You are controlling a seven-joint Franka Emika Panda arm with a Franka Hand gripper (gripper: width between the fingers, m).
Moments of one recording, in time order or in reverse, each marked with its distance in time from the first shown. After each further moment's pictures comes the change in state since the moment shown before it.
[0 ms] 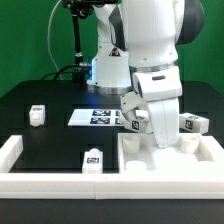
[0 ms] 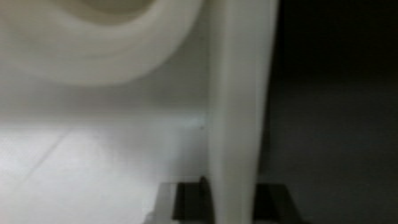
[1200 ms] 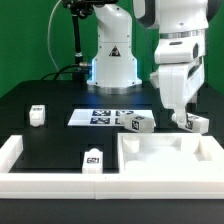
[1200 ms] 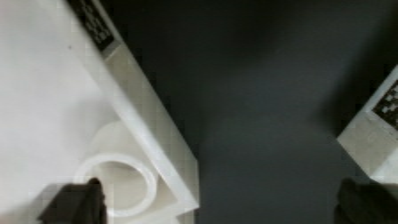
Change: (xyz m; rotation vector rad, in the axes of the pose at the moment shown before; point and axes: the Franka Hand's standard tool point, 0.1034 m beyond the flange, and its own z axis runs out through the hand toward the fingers) arm 0.060 -0.022 -0.040 -0.091 -0.016 0.438
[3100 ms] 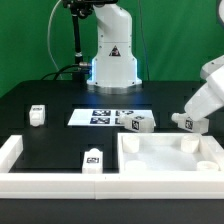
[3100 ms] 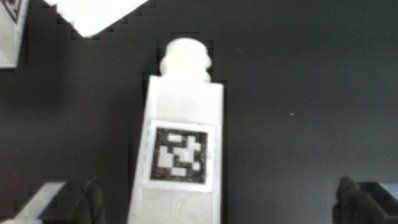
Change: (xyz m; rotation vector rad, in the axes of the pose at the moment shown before) arm 0.026 -0.088 0.024 0.294 -0.802 0.371
